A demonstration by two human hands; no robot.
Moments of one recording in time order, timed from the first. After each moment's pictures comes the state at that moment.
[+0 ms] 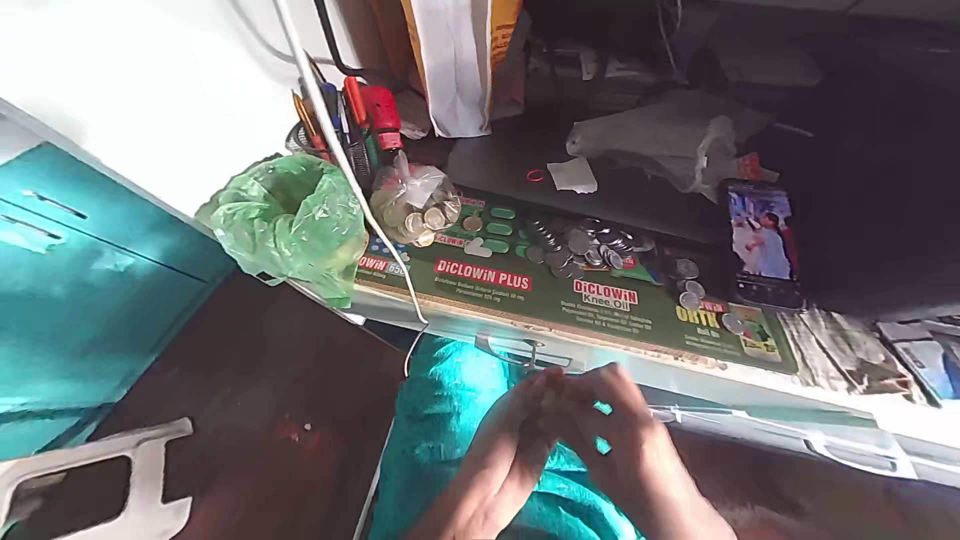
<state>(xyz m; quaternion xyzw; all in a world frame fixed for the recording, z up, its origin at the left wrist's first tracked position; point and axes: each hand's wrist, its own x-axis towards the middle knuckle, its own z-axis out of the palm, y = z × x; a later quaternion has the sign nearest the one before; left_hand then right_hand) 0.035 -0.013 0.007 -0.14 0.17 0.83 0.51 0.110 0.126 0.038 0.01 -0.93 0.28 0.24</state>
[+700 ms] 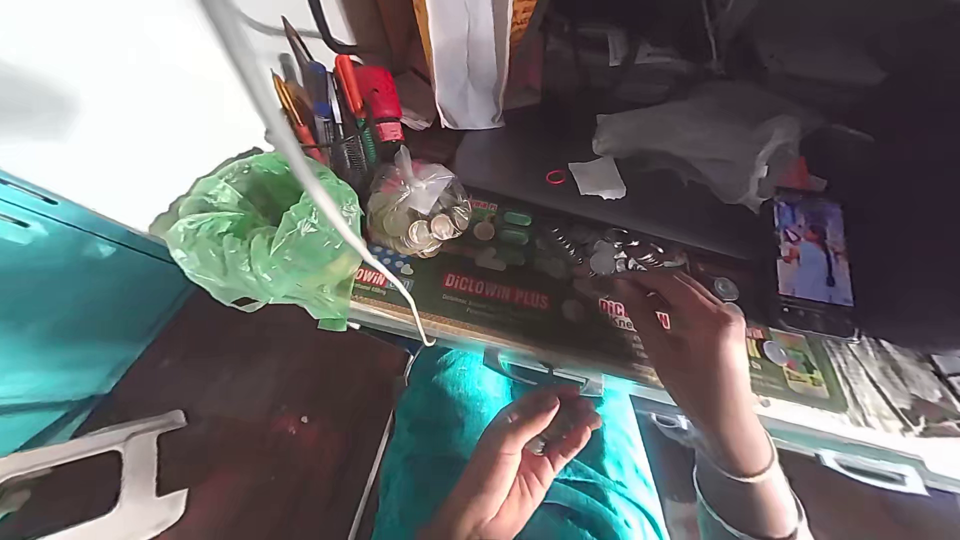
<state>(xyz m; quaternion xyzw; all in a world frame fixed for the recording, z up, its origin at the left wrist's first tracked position) 0.014 -0.021 0.006 -0.14 0.11 0.83 0.53 0.022 0.184 0.077 -0.10 -0.91 0.26 0.29</state>
